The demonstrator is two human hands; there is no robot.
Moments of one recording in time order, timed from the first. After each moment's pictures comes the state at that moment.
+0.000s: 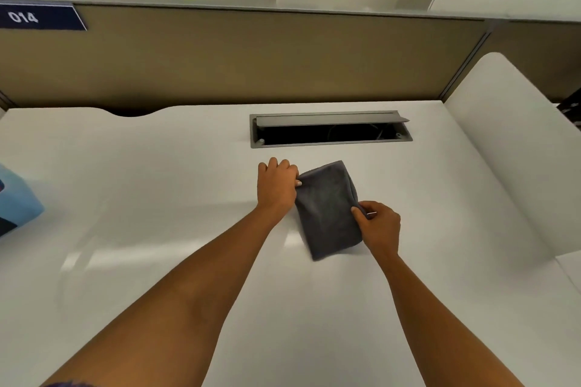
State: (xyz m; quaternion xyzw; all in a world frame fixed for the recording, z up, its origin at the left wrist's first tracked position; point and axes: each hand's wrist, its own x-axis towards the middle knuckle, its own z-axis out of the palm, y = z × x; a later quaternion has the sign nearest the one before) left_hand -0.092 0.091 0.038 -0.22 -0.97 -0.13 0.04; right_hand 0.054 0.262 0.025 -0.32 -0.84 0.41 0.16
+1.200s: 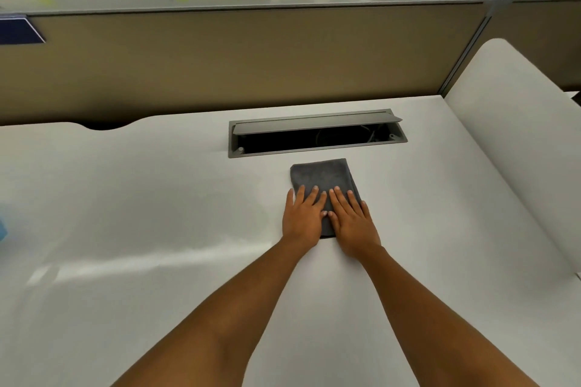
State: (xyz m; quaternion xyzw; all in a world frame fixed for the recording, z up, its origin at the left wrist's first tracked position) left_hand -0.053 0.187 -0.016 -0.29 -0.95 0.01 -0.10; right_hand 0.006 0.318 -0.042 -0.09 -0.98 0.15 -0.03
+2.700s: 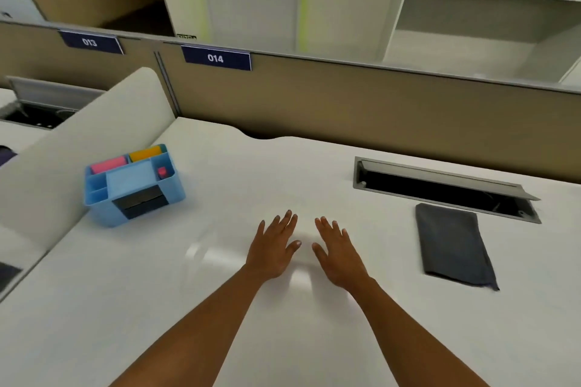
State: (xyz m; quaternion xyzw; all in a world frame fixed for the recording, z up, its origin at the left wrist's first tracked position) left_hand -0.053 -0.142 0.007 -0.14 -0.98 -0.15 -0.05; right_hand -0.038 0.046 0.012 0.12 -0.96 0.25 -0.07
